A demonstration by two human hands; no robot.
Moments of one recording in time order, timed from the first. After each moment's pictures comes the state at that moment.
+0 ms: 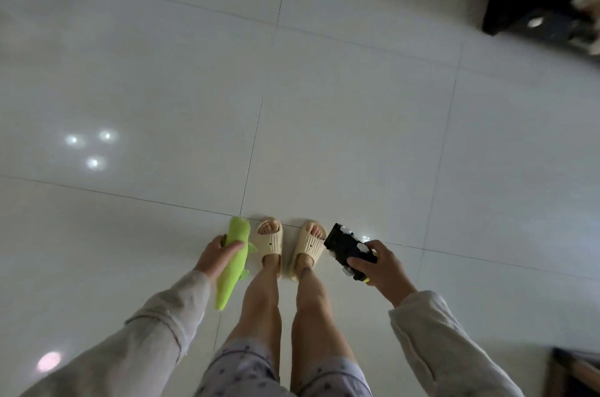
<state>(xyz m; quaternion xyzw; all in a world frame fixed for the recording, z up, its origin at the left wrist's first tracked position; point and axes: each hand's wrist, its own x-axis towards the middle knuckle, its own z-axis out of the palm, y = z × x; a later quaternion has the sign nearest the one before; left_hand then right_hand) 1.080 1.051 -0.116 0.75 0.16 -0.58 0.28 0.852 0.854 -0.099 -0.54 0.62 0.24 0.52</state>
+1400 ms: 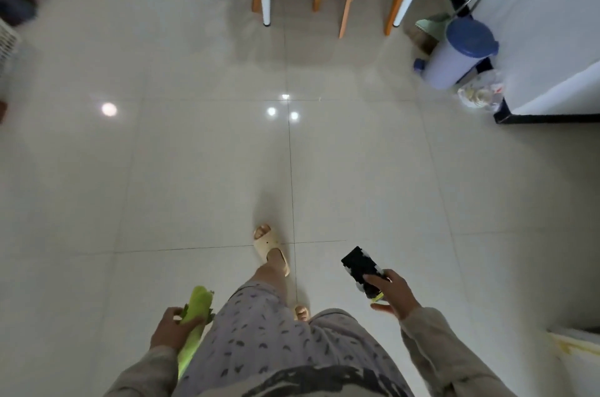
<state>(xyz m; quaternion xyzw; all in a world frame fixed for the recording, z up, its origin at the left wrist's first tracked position) 0.783 1.214 -0.007 0.53 0.65 -0.24 0.48 1.040 0.904 -0.005 -0.75 0.25 0.46 0.41</state>
